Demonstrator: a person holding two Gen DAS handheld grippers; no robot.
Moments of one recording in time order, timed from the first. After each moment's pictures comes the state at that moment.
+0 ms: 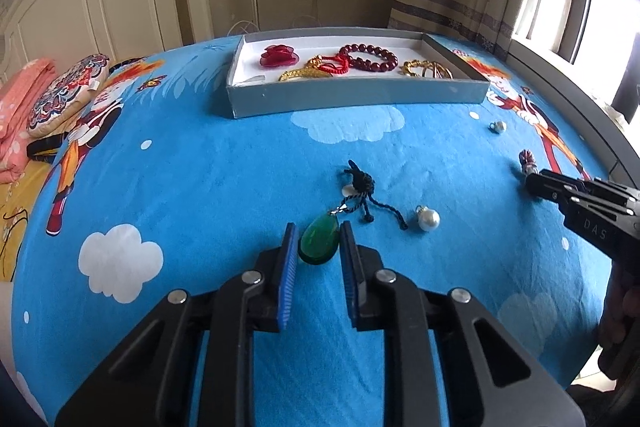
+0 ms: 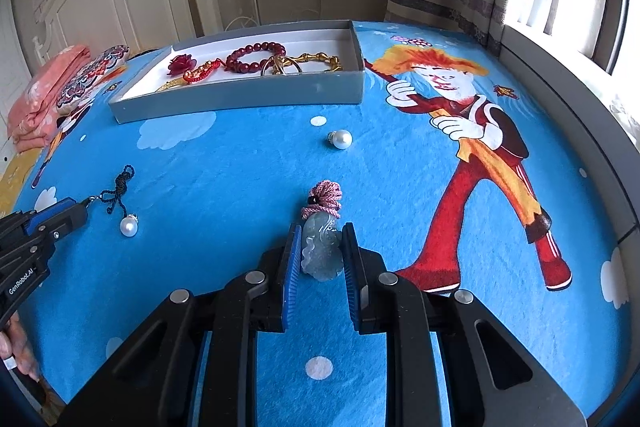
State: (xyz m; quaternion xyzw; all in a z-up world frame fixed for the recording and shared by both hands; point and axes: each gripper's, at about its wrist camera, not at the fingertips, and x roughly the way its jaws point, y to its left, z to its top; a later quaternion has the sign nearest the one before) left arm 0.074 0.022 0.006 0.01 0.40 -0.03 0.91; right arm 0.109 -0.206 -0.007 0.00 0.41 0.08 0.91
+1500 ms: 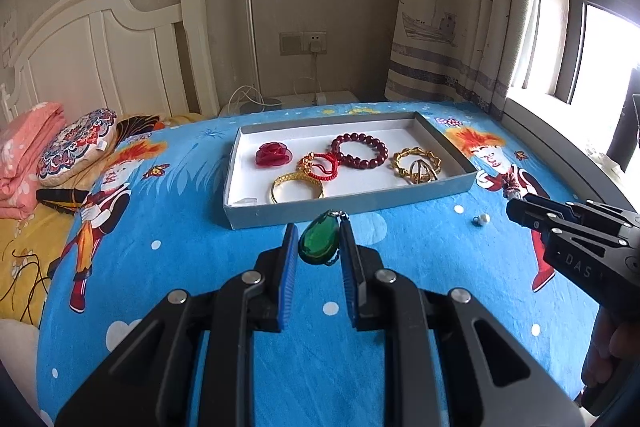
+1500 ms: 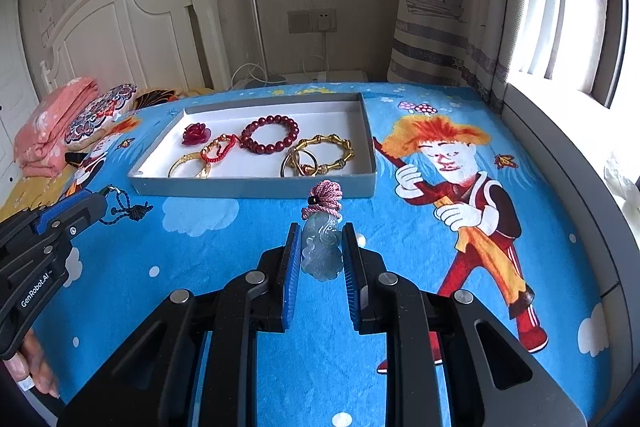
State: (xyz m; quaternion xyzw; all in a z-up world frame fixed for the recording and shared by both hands) left arm 0.102 0.003 0.072 0.02 0.32 -0.03 0.95; right arm 0.139 -0.195 0.053 0.01 0.36 0.08 0.93
